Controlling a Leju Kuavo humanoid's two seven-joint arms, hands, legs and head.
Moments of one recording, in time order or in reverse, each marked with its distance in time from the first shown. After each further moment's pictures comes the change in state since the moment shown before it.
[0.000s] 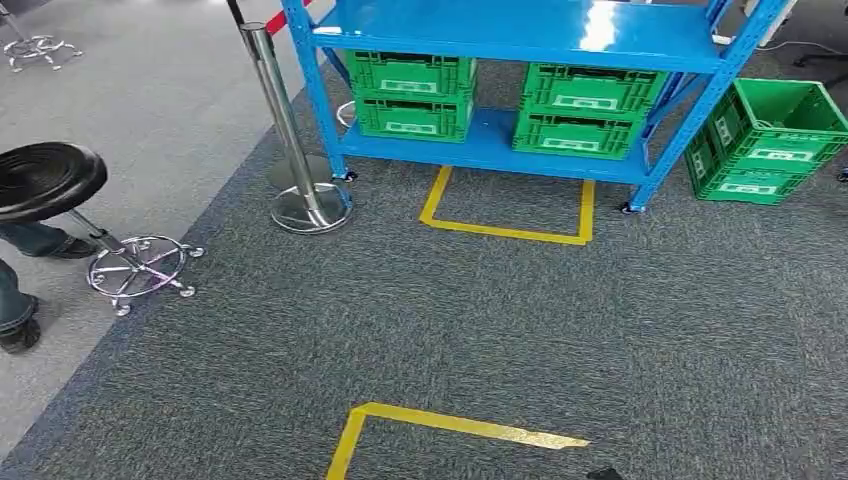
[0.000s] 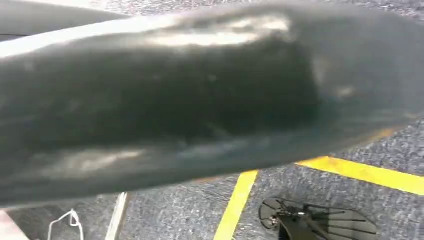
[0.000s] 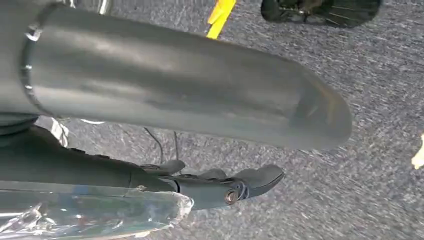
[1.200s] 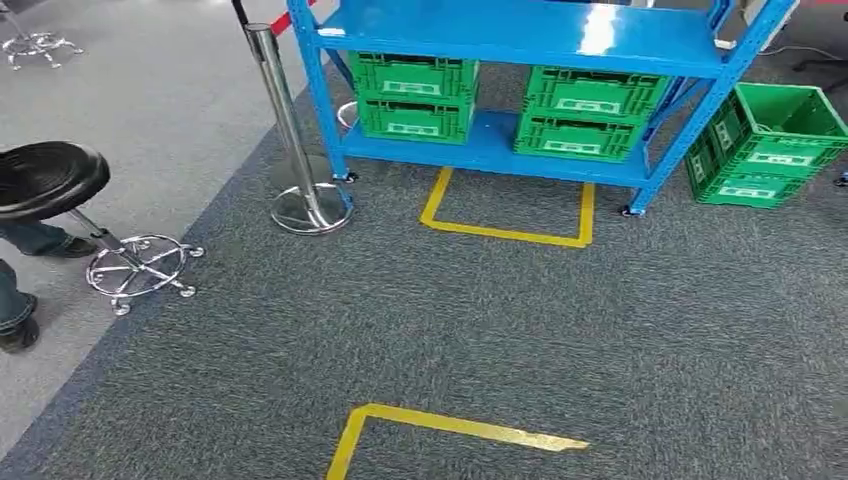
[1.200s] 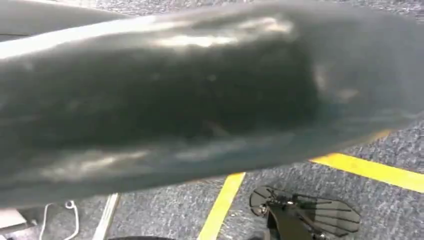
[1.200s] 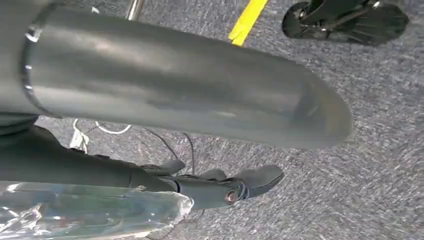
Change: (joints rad) left arm 0.005 -0.011 0.027 0.001 0.042 -0.017 -0.029; right arm 0.005 0.031 -0.009 0.035 0.012 0.006 0.031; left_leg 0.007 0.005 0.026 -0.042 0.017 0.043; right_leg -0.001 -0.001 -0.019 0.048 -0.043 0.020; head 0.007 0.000
